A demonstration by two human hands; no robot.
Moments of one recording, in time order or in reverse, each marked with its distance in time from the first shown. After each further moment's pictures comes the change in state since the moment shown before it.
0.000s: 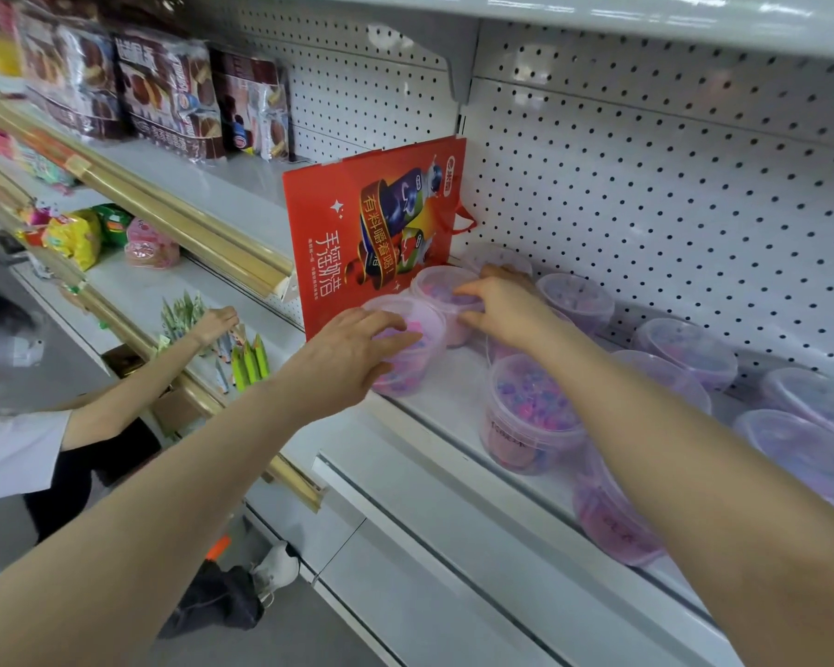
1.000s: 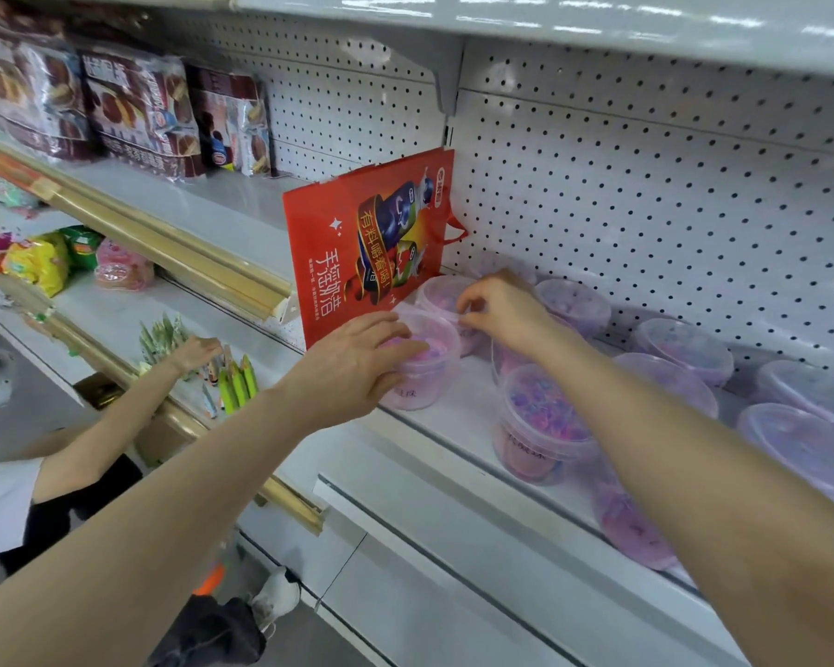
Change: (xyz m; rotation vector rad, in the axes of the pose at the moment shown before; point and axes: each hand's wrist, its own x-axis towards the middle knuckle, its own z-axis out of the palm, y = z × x) left_hand 0.007 -0.021 0.001 -0.032 0.077 0.128; right_hand 0.005 -0.009 -0.001 0.143 0.115 0.047
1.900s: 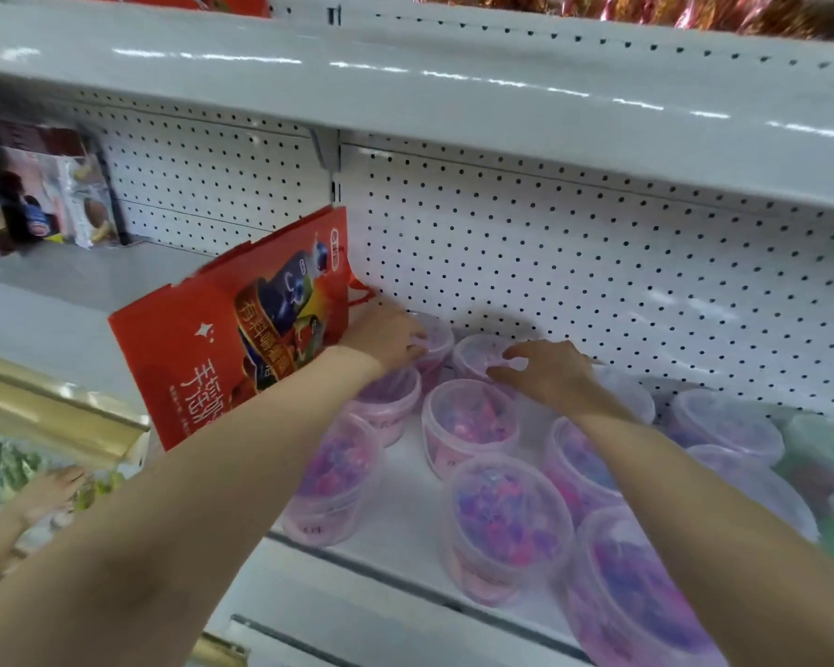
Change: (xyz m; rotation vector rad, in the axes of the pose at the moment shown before) left_hand 0.230 -0.027 0.057 -0.167 -0.260 -0.098; right_hand -0.022 0.108 -0.045 -0.118 -0.027 0.663
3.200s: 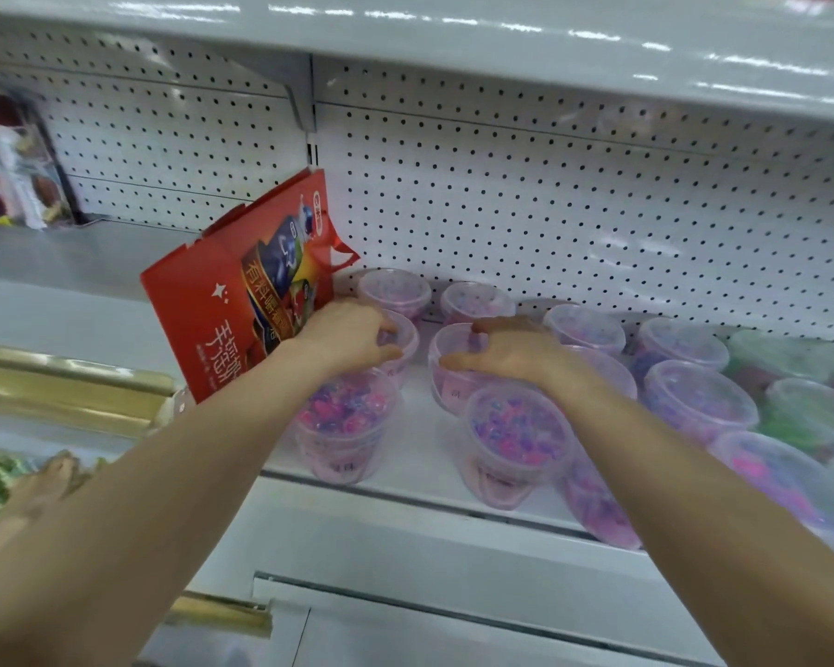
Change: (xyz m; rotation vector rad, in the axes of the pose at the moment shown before) left_hand -0.075 -0.015 -0.012 0.093 -0.070 0.108; right_hand -0.054 -0.047 0.015 -0.094 -0.119 -0.071
